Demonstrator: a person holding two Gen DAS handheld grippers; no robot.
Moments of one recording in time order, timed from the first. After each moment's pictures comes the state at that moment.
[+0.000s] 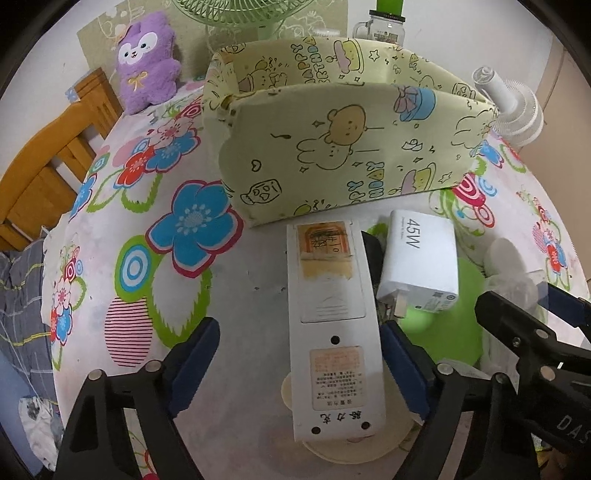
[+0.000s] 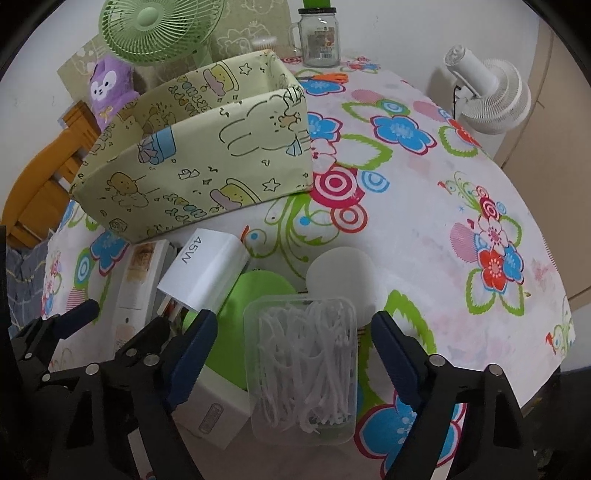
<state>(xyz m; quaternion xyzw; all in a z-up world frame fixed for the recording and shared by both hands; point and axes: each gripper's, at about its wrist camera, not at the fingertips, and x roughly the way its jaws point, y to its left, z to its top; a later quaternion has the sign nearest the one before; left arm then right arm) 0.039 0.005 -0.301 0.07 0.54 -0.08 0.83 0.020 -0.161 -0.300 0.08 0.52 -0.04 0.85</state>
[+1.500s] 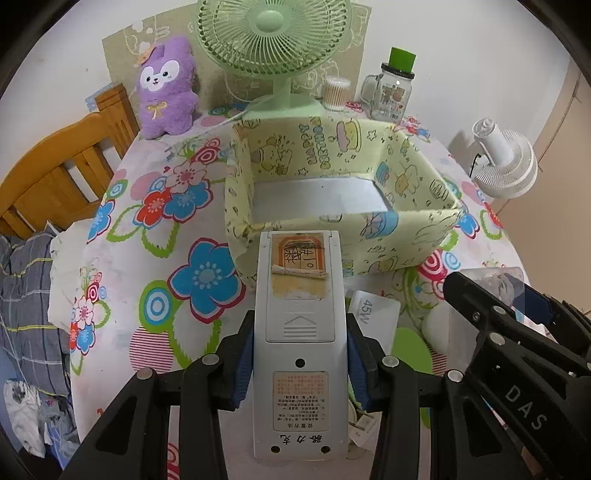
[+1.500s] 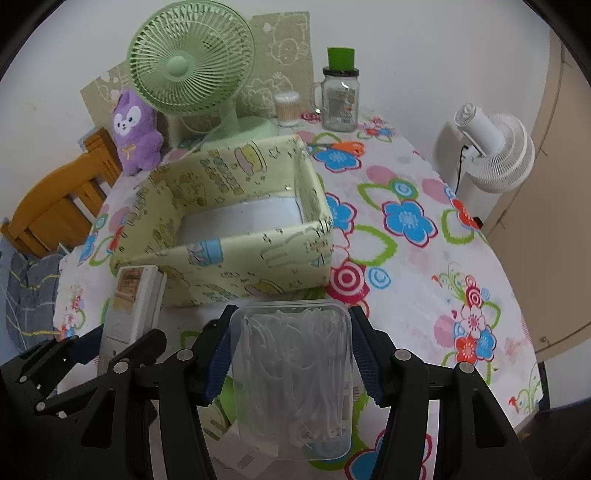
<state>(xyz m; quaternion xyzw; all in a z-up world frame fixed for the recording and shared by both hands) 0.052 0.003 -0.227 0.01 0.51 -0.07 0.86 0.050 -0.149 -0.222 0.04 0.46 -0.02 0.89</state>
